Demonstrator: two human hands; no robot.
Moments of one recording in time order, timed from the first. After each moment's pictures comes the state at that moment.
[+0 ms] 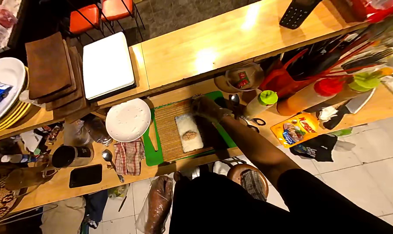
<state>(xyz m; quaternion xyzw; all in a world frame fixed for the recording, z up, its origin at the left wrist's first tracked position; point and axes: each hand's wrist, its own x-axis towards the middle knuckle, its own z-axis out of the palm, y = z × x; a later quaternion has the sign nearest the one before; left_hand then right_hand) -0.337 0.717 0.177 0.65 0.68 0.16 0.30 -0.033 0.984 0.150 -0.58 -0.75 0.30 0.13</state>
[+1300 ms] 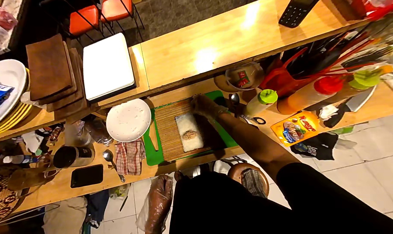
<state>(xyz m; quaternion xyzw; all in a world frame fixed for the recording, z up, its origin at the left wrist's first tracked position) -0.335 0.719 0.184 0.64 0.69 0.14 0.31 -0.043 0.996 0.154 -0.60 -0.75 0.27 0.03</state>
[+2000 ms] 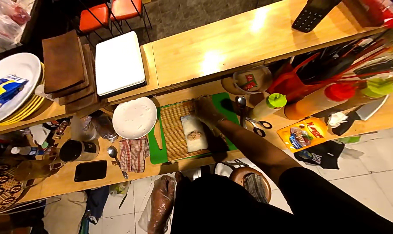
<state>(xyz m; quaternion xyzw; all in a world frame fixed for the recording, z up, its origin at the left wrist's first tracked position) -0.342 0.713 0.176 0.62 0.69 0.16 0.32 -0.073 0.986 0.135 -0.63 -0.75 0.18 0.06</state>
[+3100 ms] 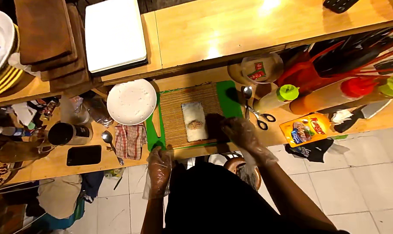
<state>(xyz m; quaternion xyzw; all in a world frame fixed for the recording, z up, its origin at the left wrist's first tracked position) -0.331 0.762 0.150 0.54 0.76 0.20 0.30 -0.005 0.827 0.167 -0.69 -0.64 0.30 0.12</state>
